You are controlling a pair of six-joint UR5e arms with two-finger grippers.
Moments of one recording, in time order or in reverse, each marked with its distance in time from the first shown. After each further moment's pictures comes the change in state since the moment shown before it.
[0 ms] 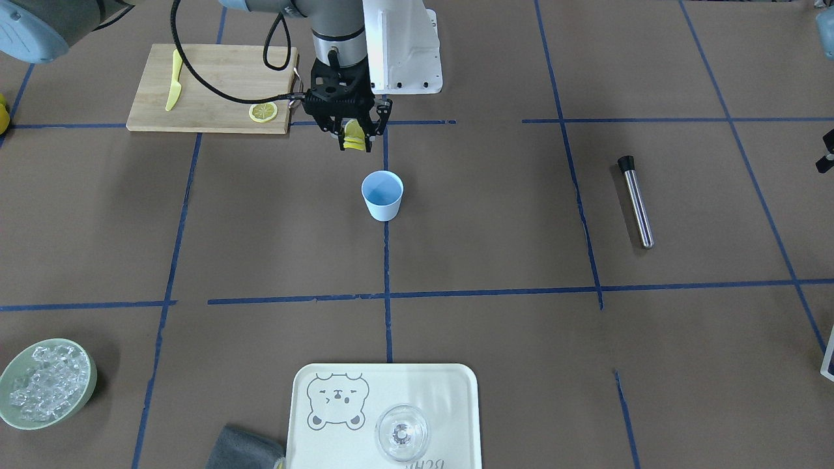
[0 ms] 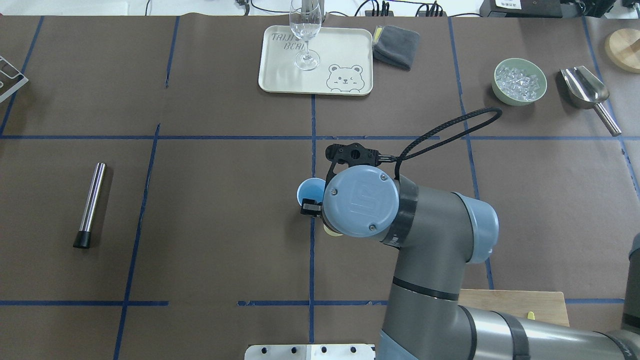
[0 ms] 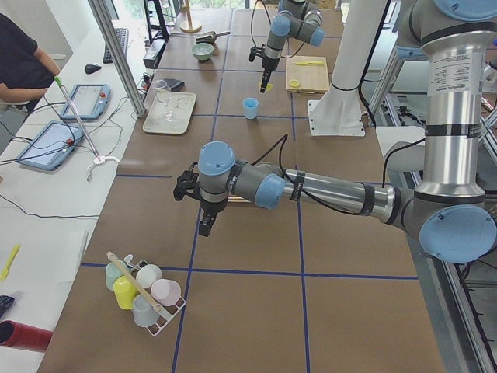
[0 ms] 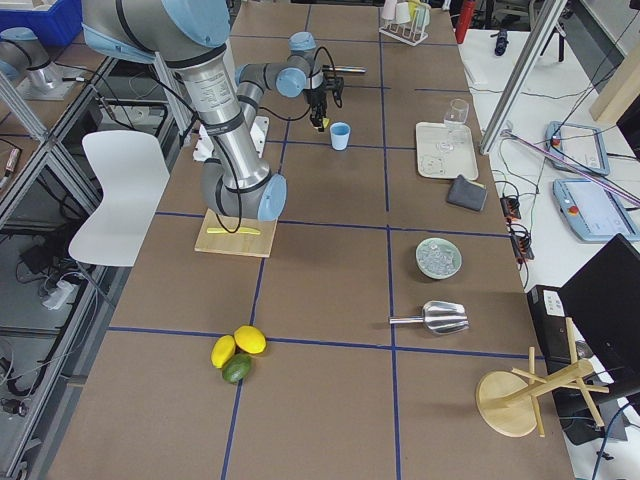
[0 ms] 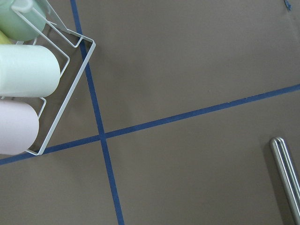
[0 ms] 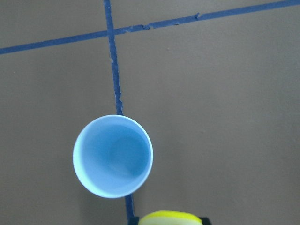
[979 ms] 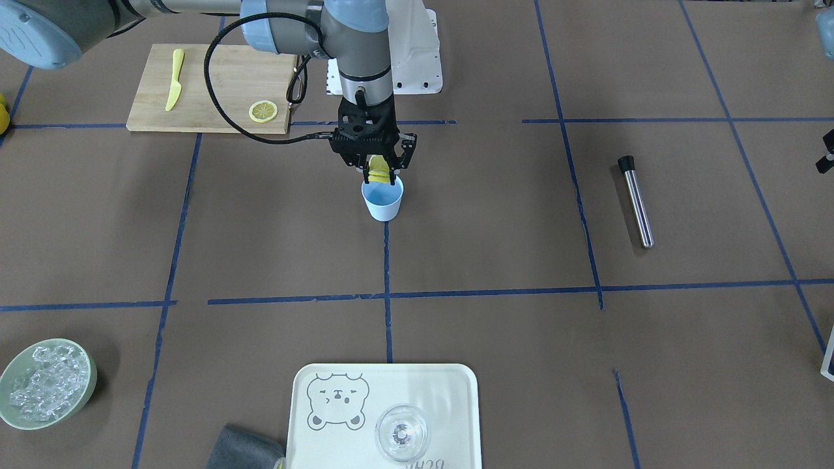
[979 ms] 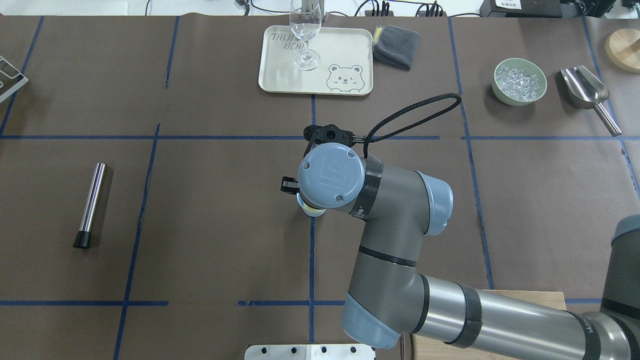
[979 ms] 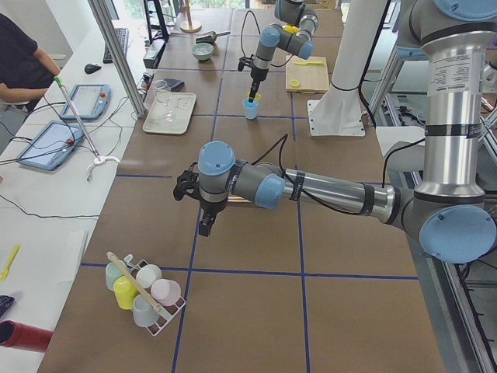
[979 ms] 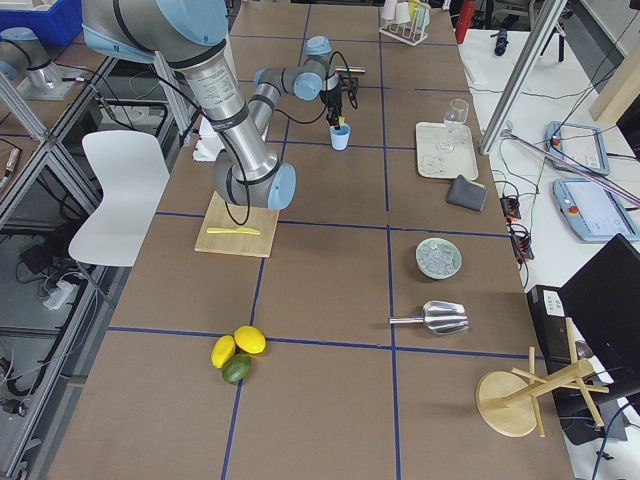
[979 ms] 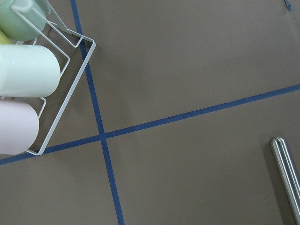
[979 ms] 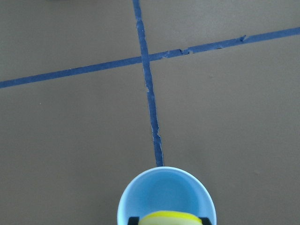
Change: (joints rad) left arm 0.000 0.000 0.001 -0.001 -0.001 0.000; right arm 0.036 0.061 -0.157 0.129 0.003 -0.013
